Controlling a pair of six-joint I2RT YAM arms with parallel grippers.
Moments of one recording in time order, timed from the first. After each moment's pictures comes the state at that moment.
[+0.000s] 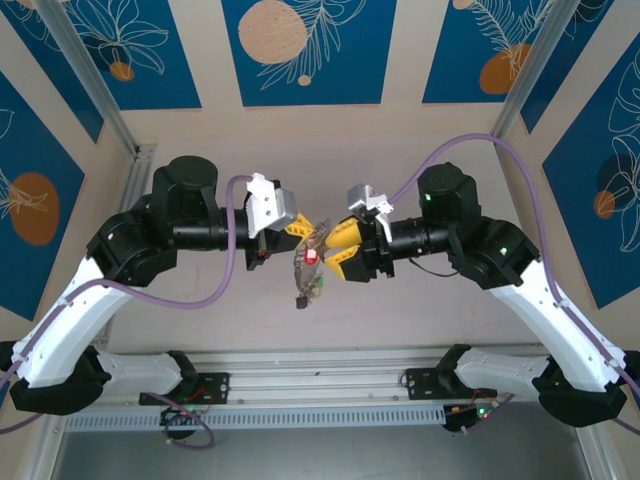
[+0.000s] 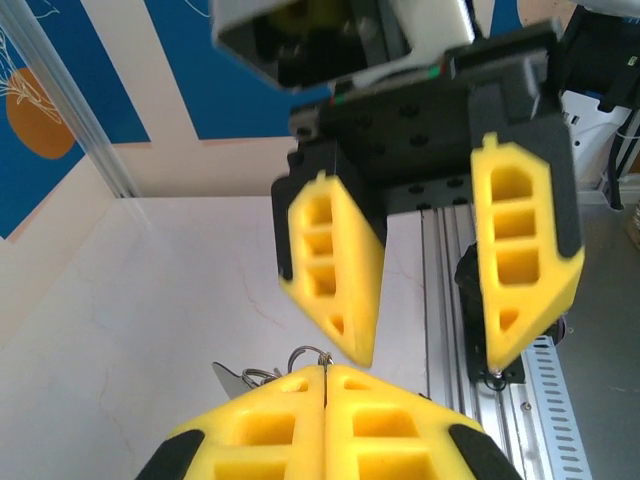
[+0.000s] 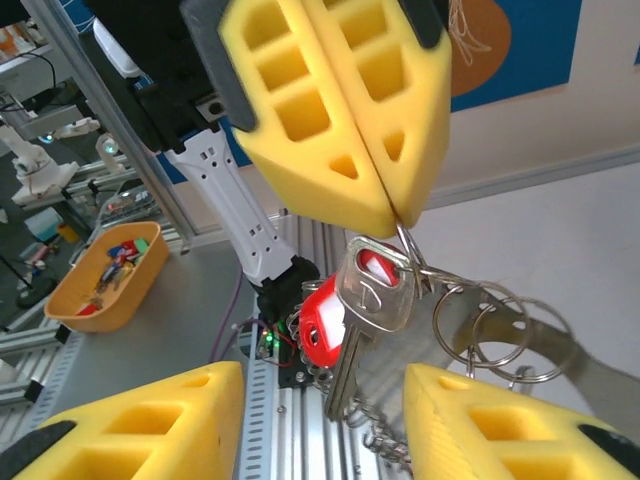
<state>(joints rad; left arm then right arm) -0.90 1.19 1.74 -0.89 0.45 0.31 0.77 1.08 1.48 -0.78 -0.78 -0.02</state>
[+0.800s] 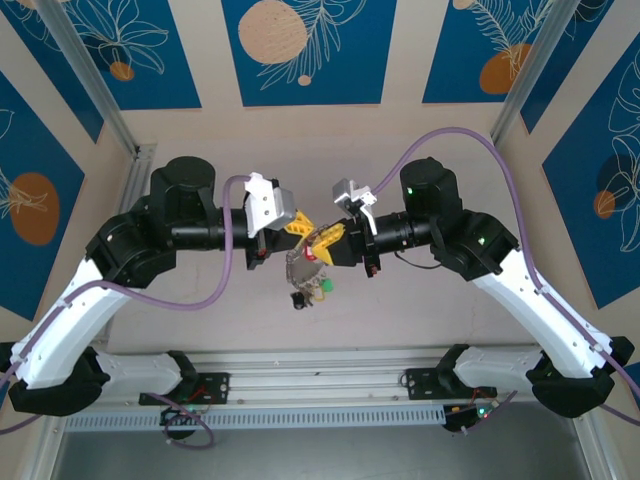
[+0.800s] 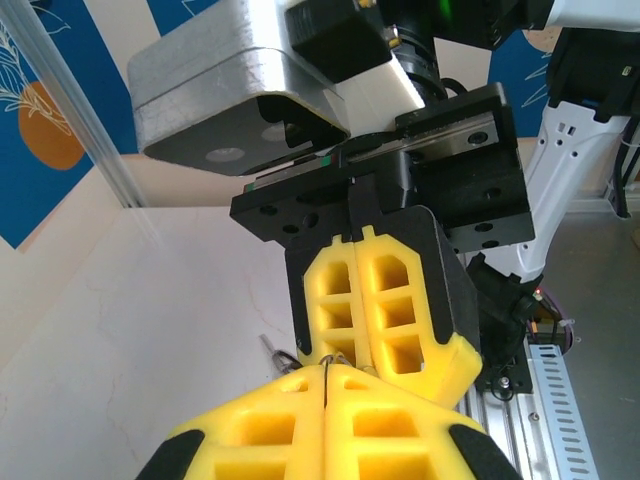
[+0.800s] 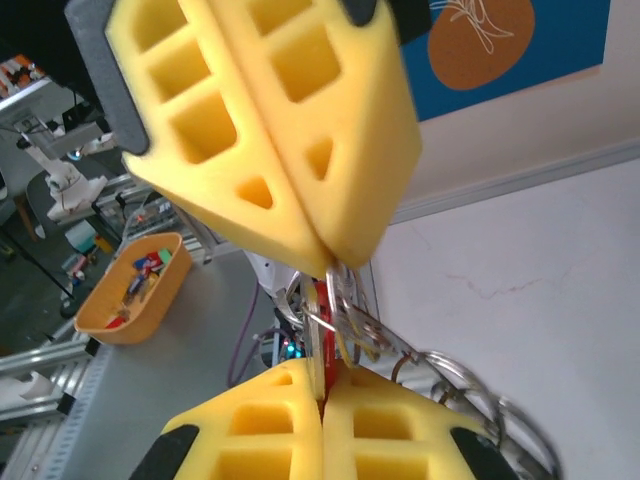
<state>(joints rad) -0.90 1.18 1.72 -0.87 0.44 0.31 0.78 1.14 1.47 -0.71 -0.81 0.03</state>
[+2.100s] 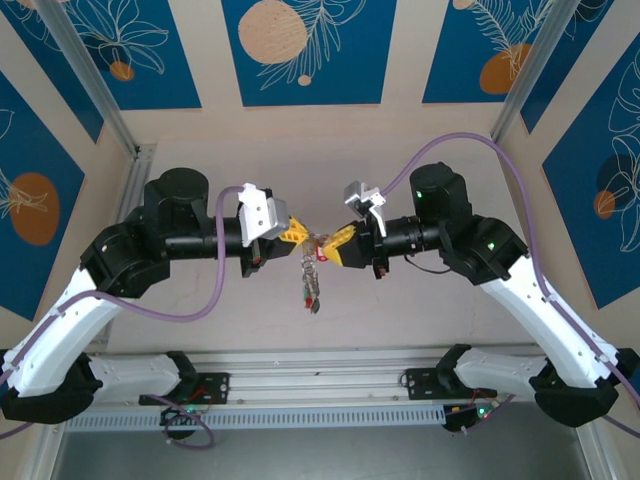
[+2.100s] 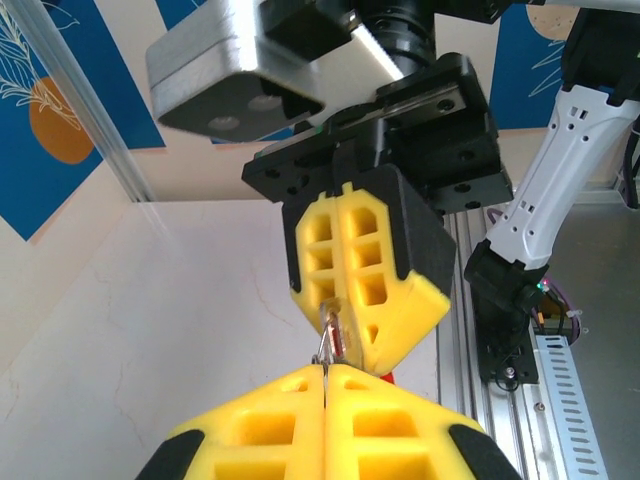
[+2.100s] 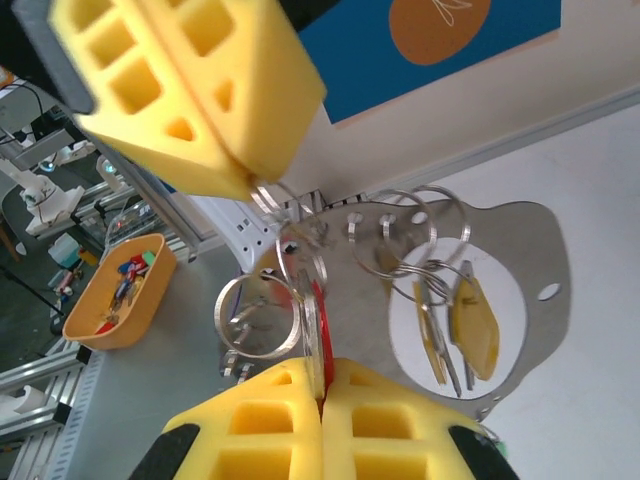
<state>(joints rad) -0.90 1.12 1.64 -0.84 0.41 0.31 0.72 1.10 1.43 -0.77 -0.80 0.06</state>
